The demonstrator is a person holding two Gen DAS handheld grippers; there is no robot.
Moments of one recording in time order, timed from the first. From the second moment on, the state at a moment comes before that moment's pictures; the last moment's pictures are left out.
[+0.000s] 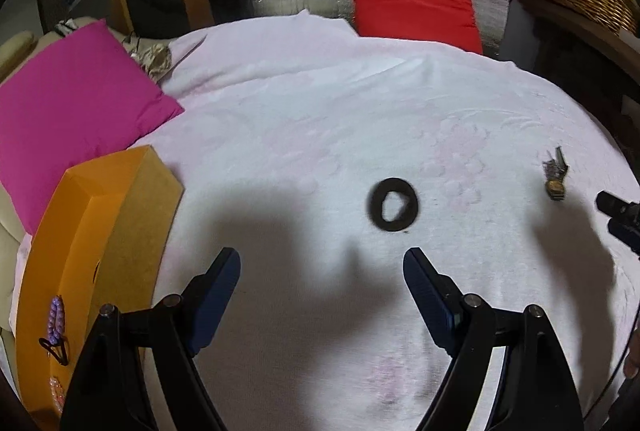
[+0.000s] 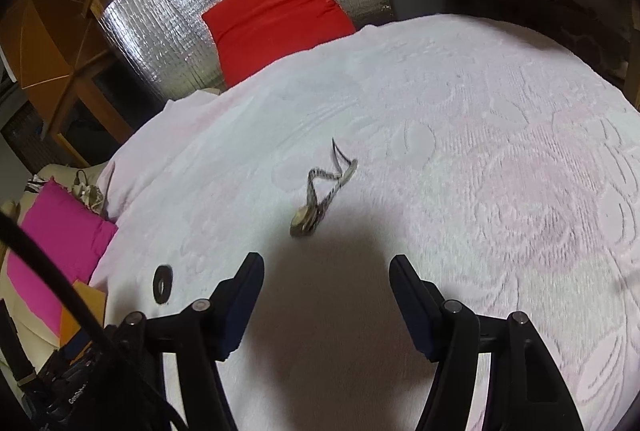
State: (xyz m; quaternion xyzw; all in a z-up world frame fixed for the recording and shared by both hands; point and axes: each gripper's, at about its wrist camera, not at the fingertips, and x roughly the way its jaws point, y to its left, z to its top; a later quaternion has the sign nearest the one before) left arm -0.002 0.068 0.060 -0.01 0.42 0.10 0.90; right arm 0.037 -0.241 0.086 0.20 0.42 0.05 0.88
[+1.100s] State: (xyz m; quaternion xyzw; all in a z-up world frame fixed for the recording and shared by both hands) left arm 0.030 0.077 0.046 -0.07 0.42 0.04 0.90; right arm 0.144 -0.244 0.056 0.17 0.41 0.00 0.90
